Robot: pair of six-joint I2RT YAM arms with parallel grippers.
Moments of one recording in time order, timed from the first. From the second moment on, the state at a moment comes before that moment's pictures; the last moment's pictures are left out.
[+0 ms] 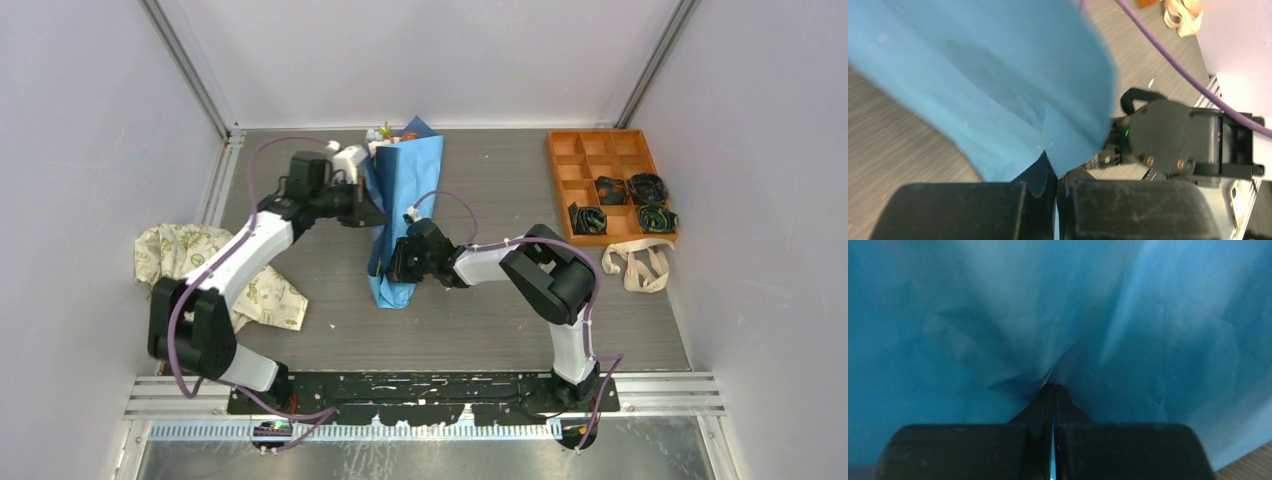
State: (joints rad) left arm -0.28 1.43 1.07 -0.28 0.61 -0.29; right arm 0.82 1.97 1.00 0.30 -0.24 0.87
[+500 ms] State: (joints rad) left arm -0.41 1.98 1.37 -0.33 0.52 -0.32; right arm 0.85 1.88 0.77 0.54 -0.13 0.86
